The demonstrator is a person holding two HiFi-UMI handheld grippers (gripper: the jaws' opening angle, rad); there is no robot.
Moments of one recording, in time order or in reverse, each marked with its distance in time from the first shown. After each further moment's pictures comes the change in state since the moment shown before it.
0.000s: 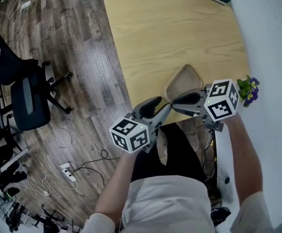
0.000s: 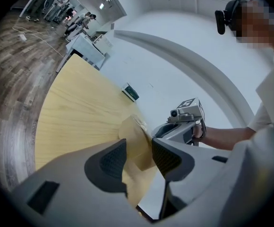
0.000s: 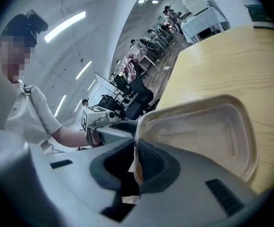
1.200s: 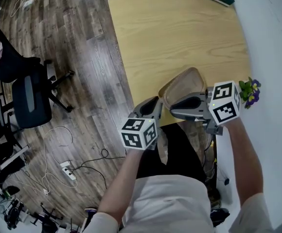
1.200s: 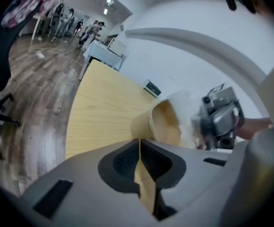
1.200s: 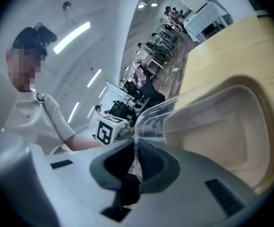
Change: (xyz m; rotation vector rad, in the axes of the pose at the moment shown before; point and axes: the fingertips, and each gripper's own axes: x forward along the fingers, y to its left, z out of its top) left arm -0.003 0.041 -0.011 -0.011 0.034 0.278; right arm 0.004 0.030 0.012 -0.008 -0.037 0.107
